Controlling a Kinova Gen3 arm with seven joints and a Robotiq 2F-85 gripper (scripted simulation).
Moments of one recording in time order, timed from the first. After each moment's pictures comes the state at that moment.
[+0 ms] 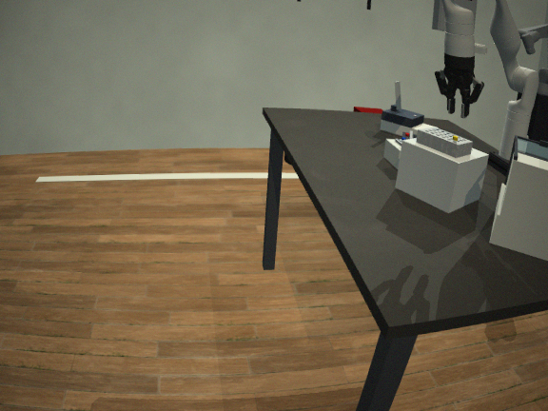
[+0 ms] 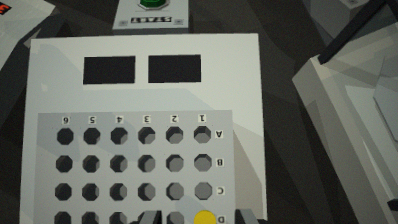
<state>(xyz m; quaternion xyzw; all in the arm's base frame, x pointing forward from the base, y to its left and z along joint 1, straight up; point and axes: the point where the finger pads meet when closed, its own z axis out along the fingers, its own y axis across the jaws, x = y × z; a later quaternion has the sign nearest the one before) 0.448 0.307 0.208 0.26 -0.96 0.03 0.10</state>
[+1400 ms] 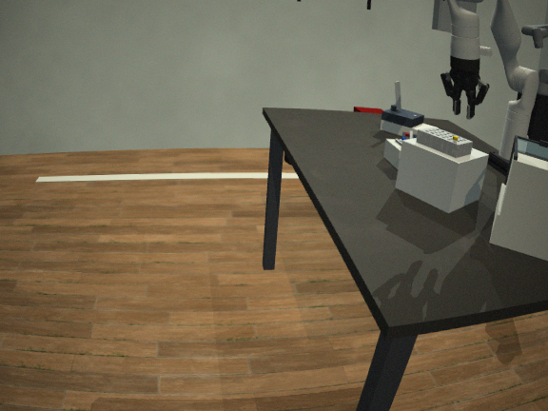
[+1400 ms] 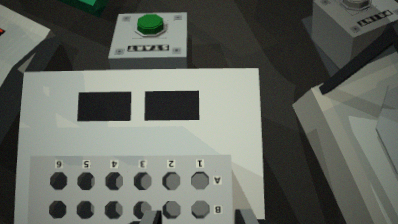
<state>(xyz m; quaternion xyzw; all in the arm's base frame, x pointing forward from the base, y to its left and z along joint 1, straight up) 0.422 0.294 0.205 0.27 -0.96 0.03 0.10</state>
